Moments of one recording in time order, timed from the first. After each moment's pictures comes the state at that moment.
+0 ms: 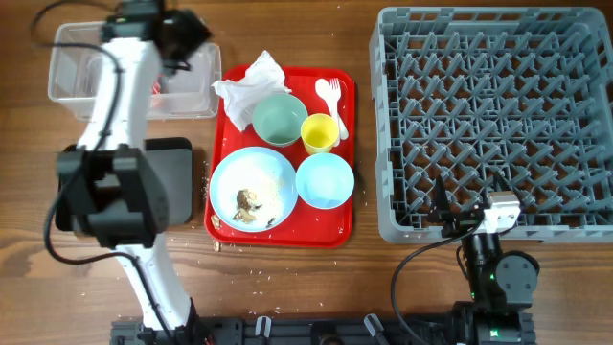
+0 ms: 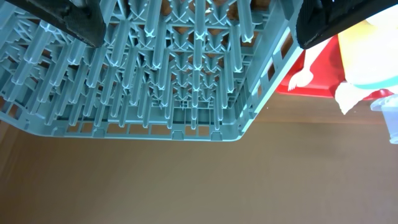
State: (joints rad) left arm -0.04 2.12 1.93 -0.81 0.09 -0.63; right arm -0.04 0.02 0.01 0.00 -0.09 -0.01
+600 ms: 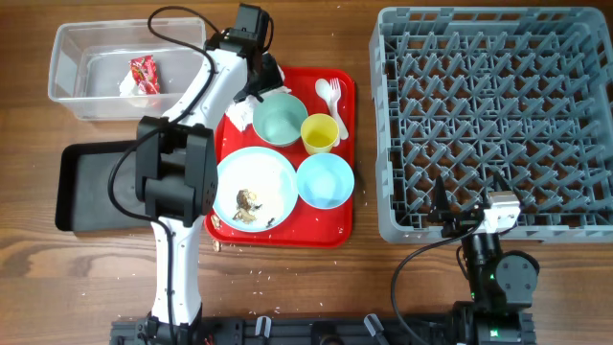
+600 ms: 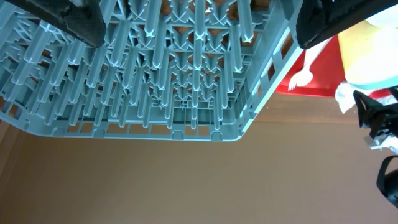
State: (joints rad) left arm -0.26 2.35 1.93 -0.81 -0.03 -0.60; right arm -0.04 0.02 0.01 0.00 -0.09 -0.01
